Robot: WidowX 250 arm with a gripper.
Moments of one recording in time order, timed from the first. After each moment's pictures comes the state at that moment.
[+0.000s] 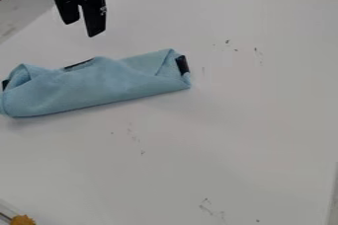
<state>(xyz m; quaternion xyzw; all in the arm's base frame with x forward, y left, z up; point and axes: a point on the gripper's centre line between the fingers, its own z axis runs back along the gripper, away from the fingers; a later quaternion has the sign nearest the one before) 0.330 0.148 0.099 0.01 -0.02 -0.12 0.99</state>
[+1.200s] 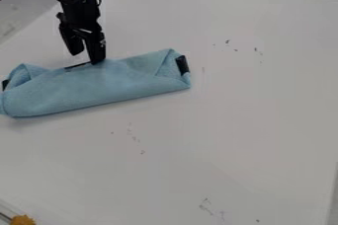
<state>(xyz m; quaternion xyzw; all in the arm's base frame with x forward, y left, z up) 0.349 0.176 0.022 -0.03 -0.03 -0.11 0.99</state>
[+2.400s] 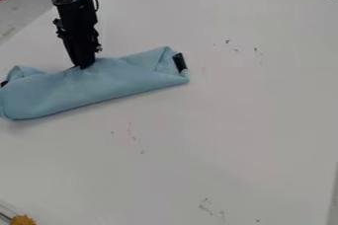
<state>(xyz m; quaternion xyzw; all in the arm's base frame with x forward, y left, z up) 0.334 0.173 0.022 -0.03 0.00 -0.11 0.99</state>
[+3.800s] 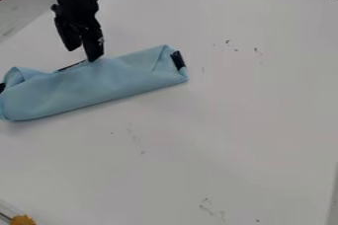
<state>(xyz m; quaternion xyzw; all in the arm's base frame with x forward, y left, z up) 0.331 0.168 0.042 0.00 -0.05 -0.11 0.99</state>
